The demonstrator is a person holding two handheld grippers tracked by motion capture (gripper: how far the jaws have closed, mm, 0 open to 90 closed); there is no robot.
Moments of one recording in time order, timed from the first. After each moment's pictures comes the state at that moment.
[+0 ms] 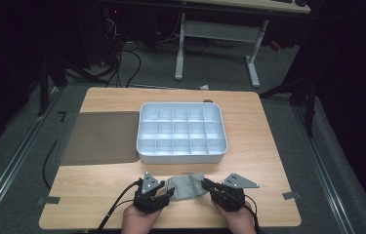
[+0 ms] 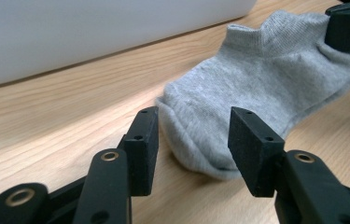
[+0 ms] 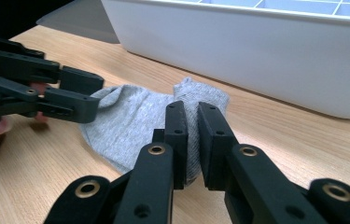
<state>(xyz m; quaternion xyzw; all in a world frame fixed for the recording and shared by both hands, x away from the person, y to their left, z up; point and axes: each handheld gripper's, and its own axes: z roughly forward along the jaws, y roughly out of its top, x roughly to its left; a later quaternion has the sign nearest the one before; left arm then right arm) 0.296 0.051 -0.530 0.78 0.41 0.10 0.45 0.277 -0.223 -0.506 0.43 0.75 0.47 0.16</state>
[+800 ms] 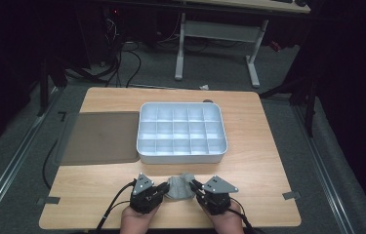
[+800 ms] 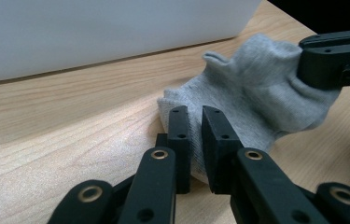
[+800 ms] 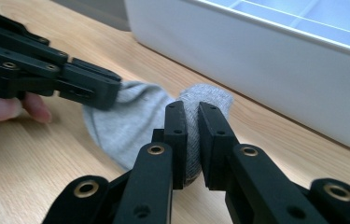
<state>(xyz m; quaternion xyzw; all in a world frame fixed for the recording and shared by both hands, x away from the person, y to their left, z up) 0.294 0.065 -0.534 0.75 0.42 0.08 0.50 0.270 -0.175 -0.496 0.39 0.79 0.42 0.22</state>
